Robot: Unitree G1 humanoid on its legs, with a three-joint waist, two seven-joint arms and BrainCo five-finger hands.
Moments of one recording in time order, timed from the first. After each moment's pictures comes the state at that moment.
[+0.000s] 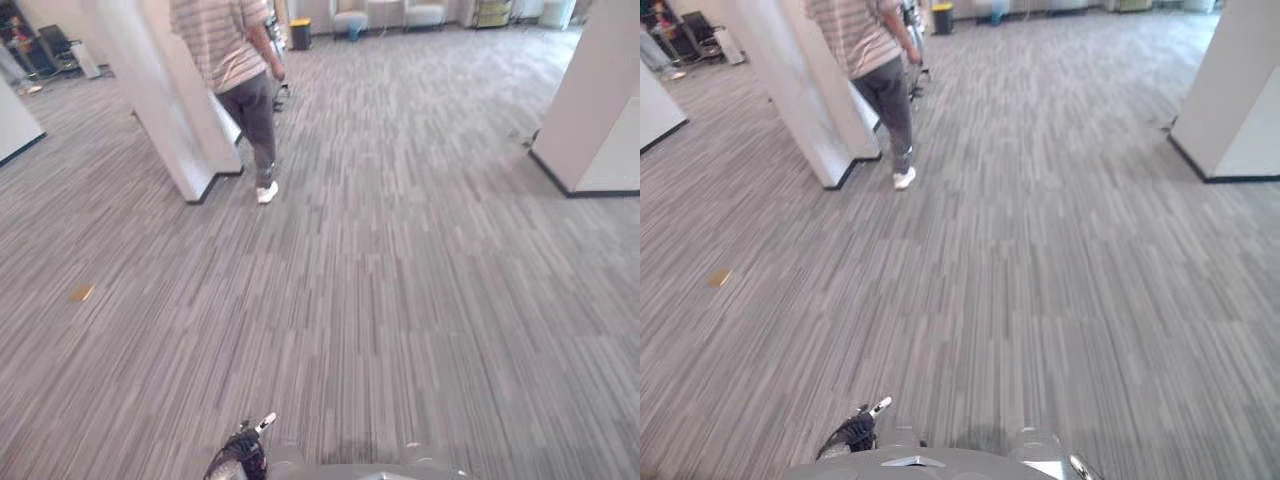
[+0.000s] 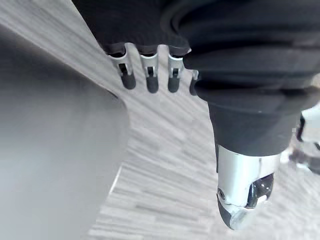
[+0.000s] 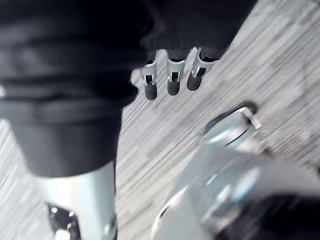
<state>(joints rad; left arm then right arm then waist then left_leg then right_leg) 0.04 0.02 0.23 1.04 -0.19 -0.10 0.03 0.13 -0.09 -0.39 1.13 0.31 -0.08 0.02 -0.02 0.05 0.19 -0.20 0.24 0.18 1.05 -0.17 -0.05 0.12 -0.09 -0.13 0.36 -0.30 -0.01</state>
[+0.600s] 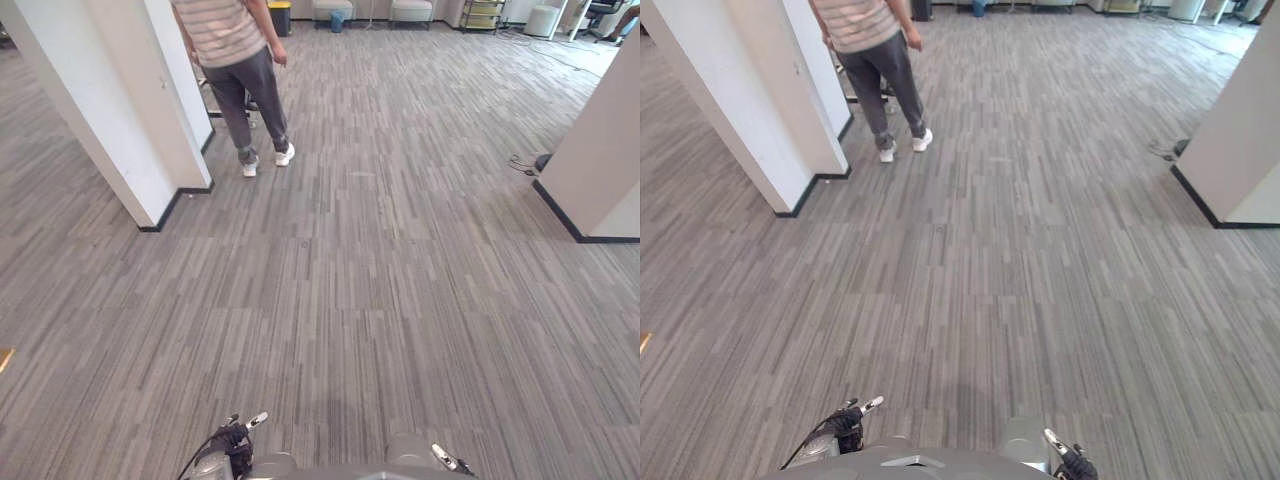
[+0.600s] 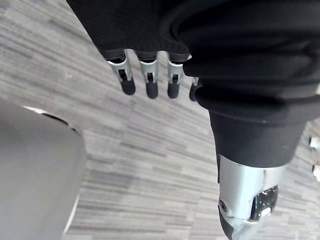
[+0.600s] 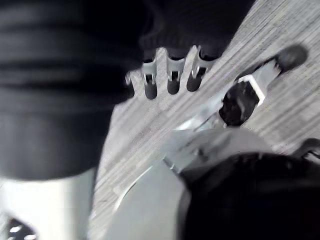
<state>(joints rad) 0.02 0.10 0.10 1.15 -0.23 -0.08 0.03 0.12 -0.06 -0.45 1.18 0.29 -0.10 0.04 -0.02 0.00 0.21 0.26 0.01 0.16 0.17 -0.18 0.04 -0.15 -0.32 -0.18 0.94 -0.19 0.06</state>
